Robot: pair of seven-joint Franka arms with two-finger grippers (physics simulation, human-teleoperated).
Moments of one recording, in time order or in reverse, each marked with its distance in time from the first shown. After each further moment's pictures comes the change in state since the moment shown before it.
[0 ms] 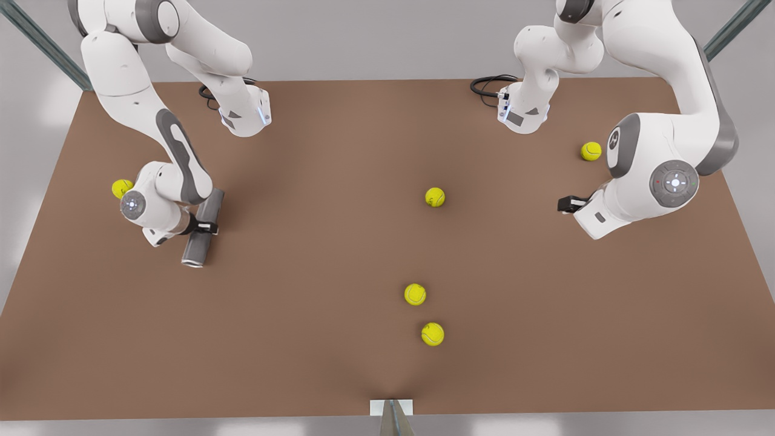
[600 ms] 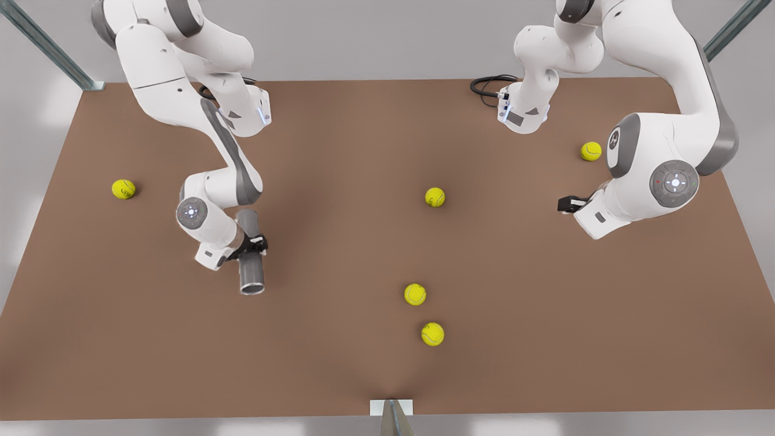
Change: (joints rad) left arm 0.000 0.000 0.000 0.000 0.000 0.000 0.000; right arm 0.253 0.034 0.112 0.276 -0.047 -0.066 0.003
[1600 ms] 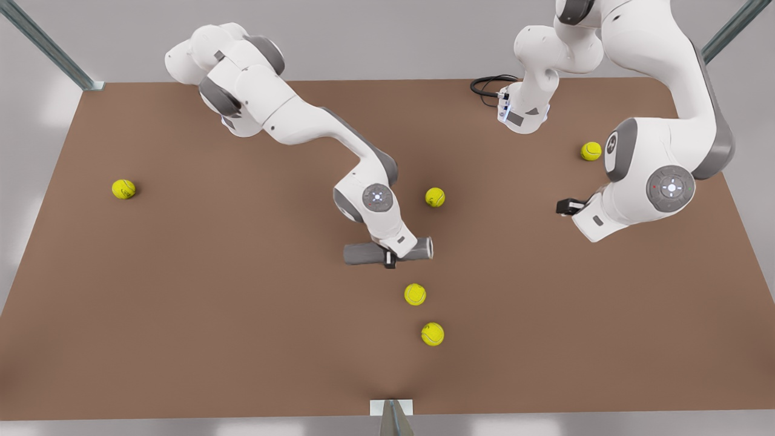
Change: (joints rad) left arm 0.000 0.015 0.000 0.000 0.000 0.008 0.001; right arm 0.657 0.528 -0.048 0.865 -0.153 -0.220 -0.609
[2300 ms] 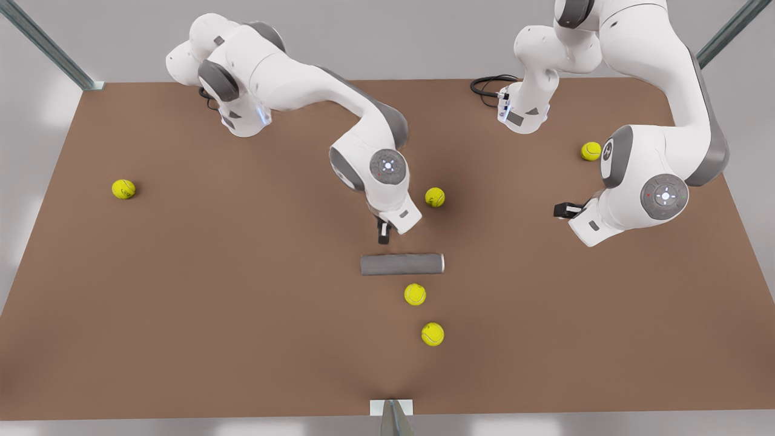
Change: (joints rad) left arm 0.000 0.020 -0.001 -0.001 -0.005 0.005 -0.001; right arm 0.026 -0.205 -0.045 0.258 0.093 -0.637 0.074
